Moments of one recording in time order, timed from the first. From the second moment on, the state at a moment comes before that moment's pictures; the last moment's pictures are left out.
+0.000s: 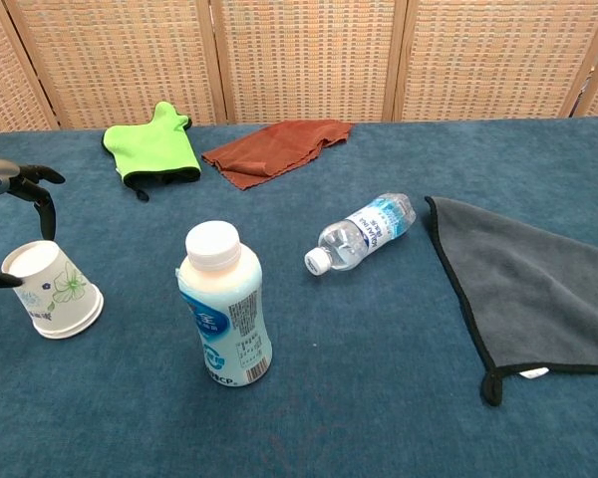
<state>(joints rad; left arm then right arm) -0.66 -1.23 -0.04 -1.95 0.72 1.19 0.72 0.06 -1.12 0.07 -1.61 -1.52 1.52 -0.04</state>
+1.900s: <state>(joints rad) -0.59 -1.02 -0.03 -1.74 0.83 0.96 0.40 0.06 -1.13 0.07 -1.62 -1.51 1.51 -0.08</state>
